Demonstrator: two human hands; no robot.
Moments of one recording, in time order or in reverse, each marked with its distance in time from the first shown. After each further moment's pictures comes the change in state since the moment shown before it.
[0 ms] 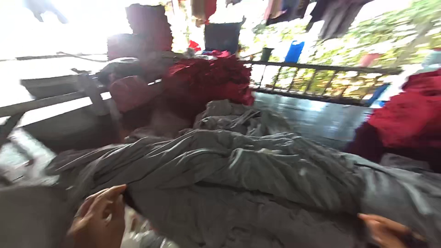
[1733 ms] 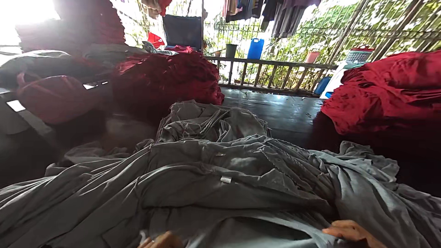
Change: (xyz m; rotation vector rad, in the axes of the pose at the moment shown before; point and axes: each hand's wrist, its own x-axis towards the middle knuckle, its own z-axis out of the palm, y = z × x) left_hand 0.008 0.060 0.092 -0.498 -0.725 0.518; right_hand 0.017 0.046 0.002 -0.045 -0.077 -0.205
